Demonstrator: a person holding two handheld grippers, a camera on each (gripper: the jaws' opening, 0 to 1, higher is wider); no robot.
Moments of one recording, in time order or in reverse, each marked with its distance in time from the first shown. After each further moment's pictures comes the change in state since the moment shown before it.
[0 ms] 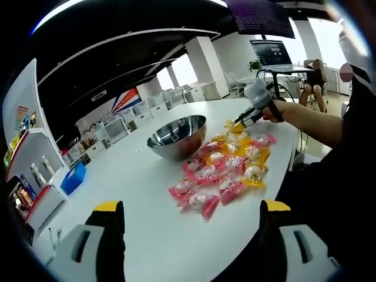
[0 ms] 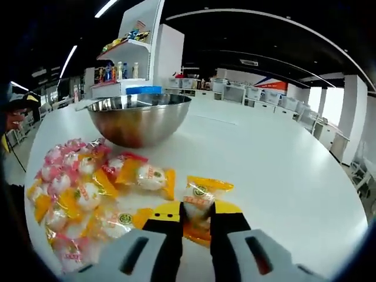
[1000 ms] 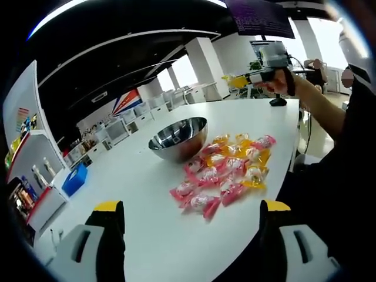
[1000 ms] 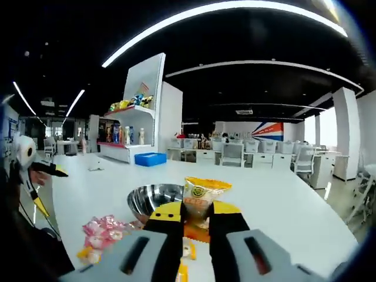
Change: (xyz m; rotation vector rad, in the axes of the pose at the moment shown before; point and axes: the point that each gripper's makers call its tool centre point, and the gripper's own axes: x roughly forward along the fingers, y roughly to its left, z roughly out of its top) left arm -0.003 0.002 0.005 0.007 -0.007 0.008; right arm -0.135 0.013 0.155 0.075 -0.496 0.032
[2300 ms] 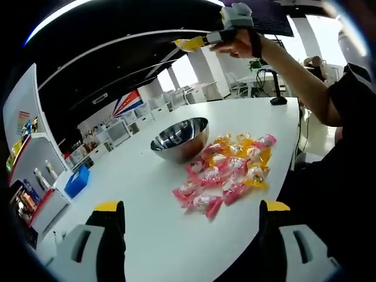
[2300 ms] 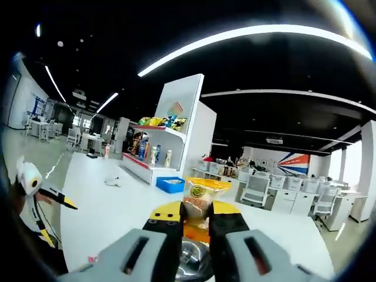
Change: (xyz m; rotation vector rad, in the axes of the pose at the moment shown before) left arm -0.003 0.004 0.001 0.016 0.005 0.010; right arm 0.104 0.060 0.108 -0.186 -0.065 0.205
